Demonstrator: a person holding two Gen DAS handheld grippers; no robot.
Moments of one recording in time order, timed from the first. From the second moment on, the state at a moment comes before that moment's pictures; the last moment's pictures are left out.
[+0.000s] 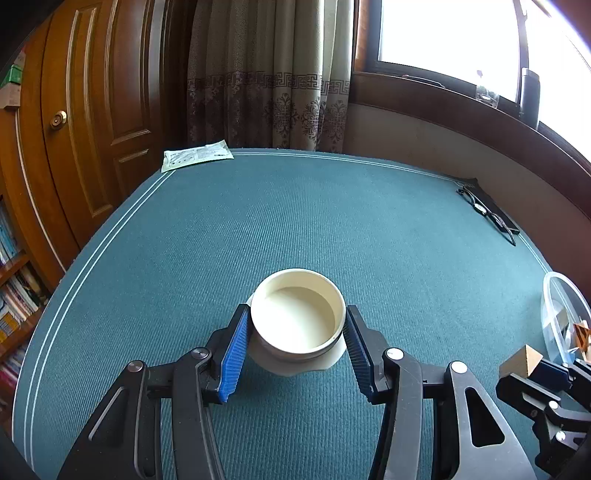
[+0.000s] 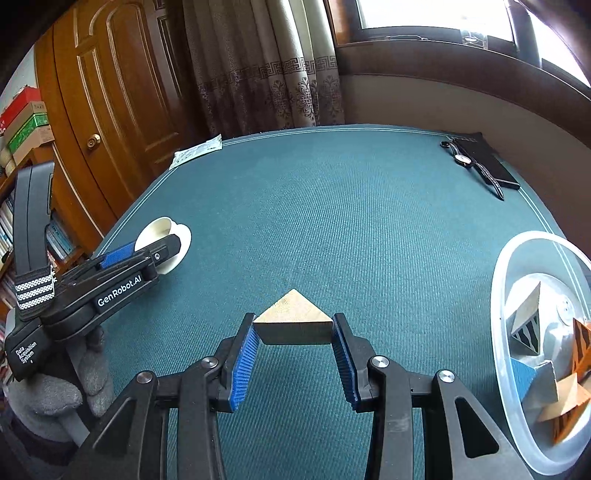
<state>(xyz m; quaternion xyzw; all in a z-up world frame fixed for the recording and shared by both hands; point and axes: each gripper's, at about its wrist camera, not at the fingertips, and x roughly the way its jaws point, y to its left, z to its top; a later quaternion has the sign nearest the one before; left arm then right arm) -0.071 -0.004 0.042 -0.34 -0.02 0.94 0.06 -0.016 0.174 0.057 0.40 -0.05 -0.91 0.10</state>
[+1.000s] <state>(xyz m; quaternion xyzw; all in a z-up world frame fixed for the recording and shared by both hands) -0.025 0.060 0.035 -0.37 0.00 0.92 0.12 0.035 0.264 0.075 0.36 -0.11 -0.93 0.03</state>
